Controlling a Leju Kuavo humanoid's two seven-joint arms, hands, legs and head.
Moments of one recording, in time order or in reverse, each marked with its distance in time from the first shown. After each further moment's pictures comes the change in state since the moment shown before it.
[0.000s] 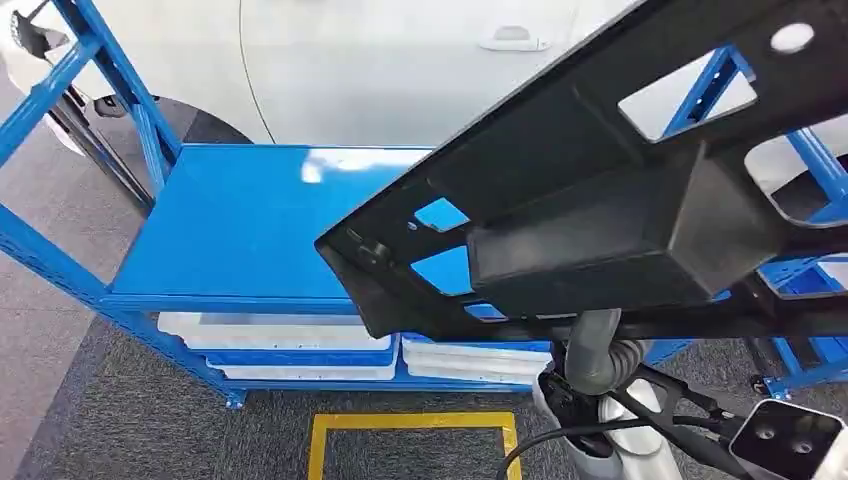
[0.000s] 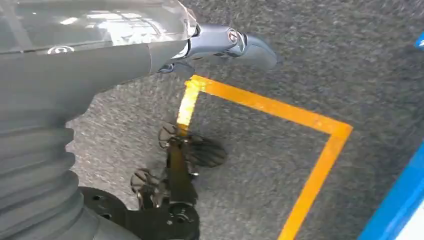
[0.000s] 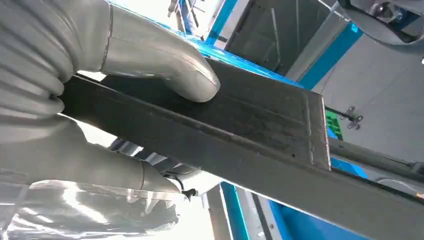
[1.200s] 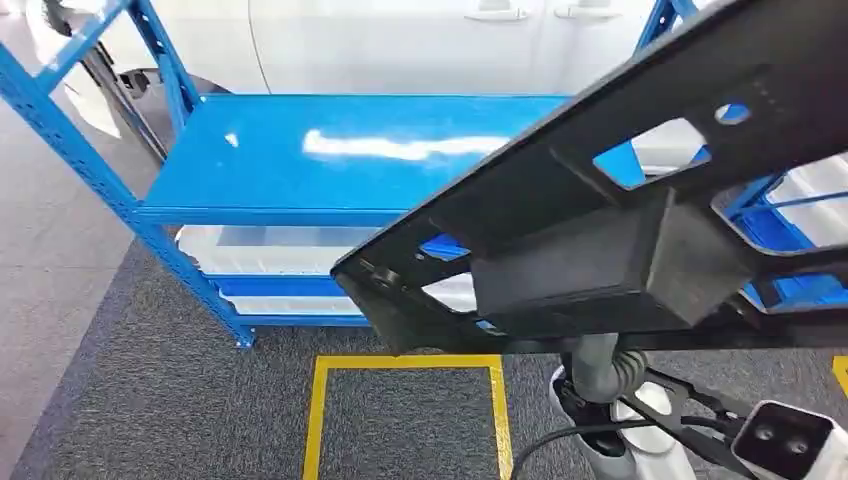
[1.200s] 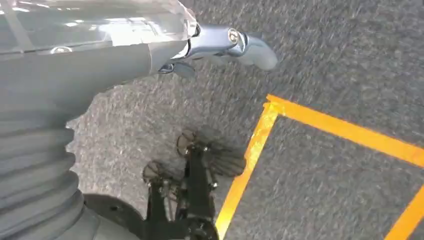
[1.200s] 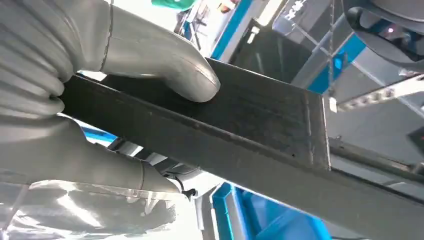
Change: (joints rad) left arm 0.024 -0.014 0.003 0.000 0.011 0.049 0.026; right arm 0.027 -0.066 -0.042 0.021 -0.019 0.108 -0.033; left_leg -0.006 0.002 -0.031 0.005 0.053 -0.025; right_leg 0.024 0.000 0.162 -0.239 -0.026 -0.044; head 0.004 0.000
